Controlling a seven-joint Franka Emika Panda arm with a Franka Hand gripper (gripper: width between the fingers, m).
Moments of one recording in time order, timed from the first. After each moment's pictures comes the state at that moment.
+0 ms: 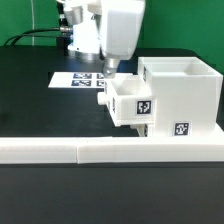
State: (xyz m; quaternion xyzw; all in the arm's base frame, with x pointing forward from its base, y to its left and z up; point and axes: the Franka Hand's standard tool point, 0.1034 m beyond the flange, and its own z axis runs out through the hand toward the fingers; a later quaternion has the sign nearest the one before) arm 0.569 -0.017 0.107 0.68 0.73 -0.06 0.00
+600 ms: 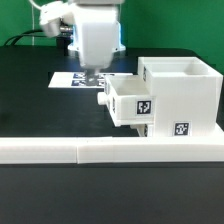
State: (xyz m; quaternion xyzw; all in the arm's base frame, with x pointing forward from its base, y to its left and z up) arm 0.562 -0.046 0.089 0.67 0.74 -0.02 -0.05
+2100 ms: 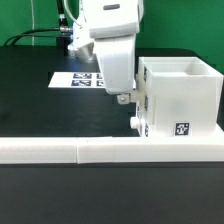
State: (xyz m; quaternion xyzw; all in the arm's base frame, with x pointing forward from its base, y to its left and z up) arm 0.558 0.027 0.064 0.74 0.66 -0.01 -0.11
